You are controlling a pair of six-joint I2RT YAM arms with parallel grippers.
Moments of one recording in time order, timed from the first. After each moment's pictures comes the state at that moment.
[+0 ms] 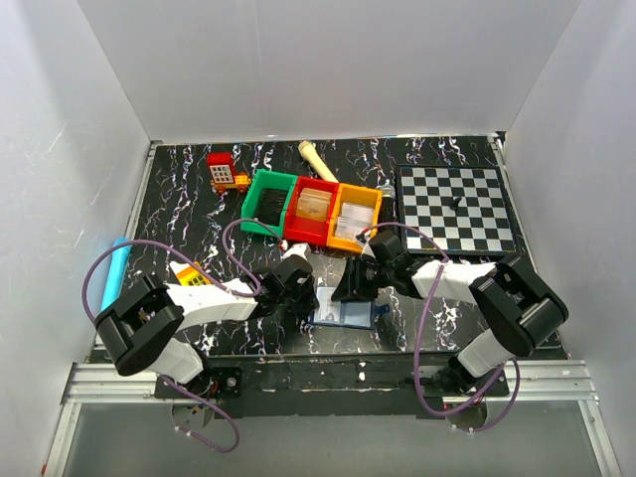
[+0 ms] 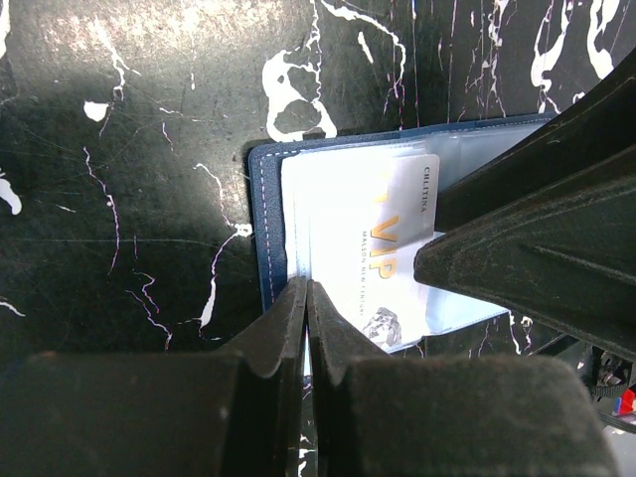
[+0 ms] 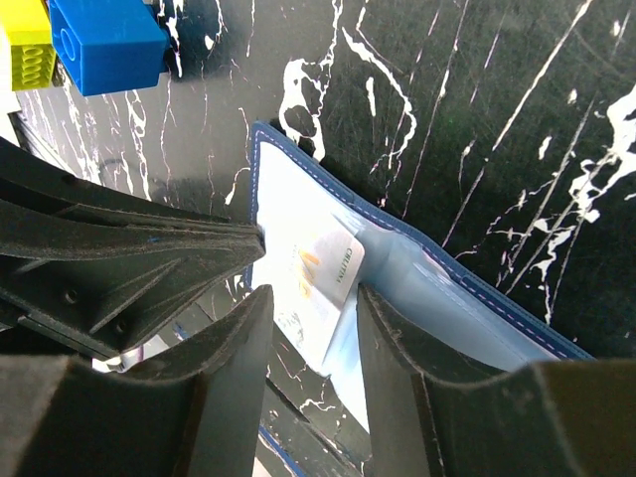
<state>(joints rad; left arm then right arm) -0.92 1.45 0.61 -0.02 -0.07 -0.84 0.69 1.54 0.61 0.09 -0.47 0.79</state>
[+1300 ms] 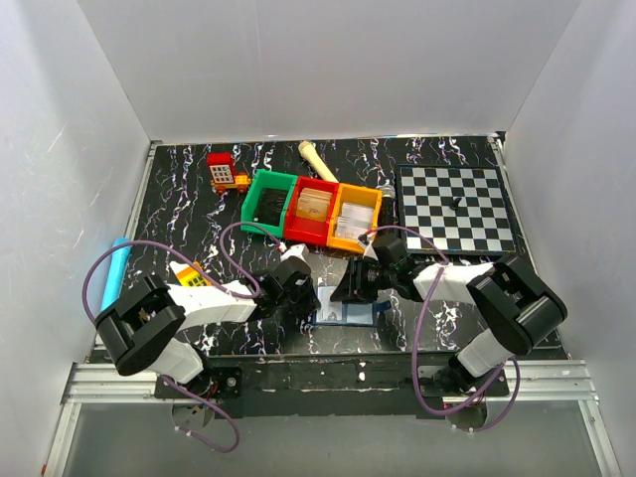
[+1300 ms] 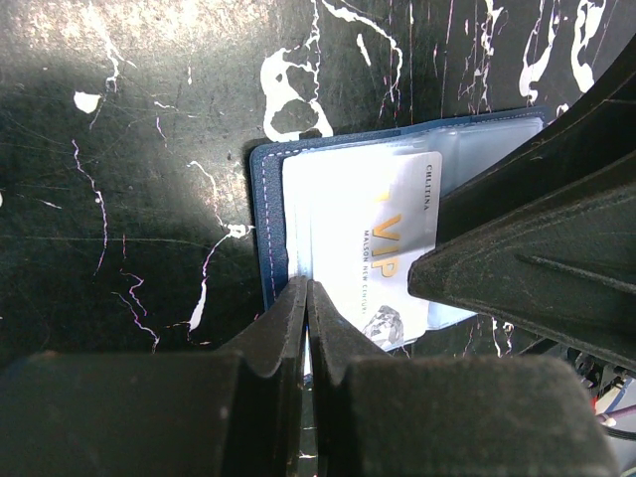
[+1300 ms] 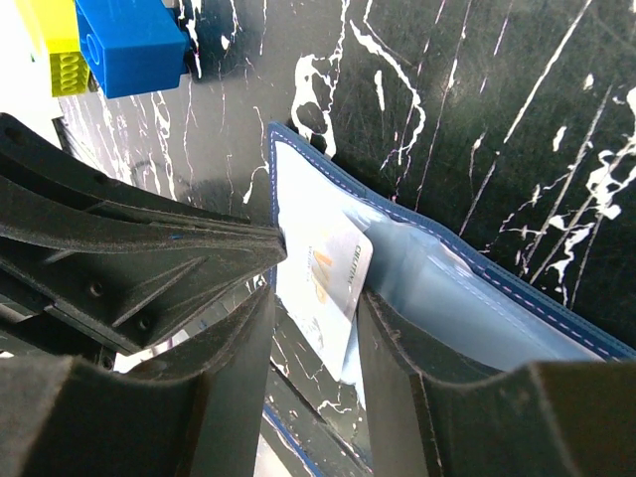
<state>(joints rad) -0.92 1.45 0.58 0.03 -0.06 -0.89 0.68 1.55 0.56 0.20 -0.52 0.86</state>
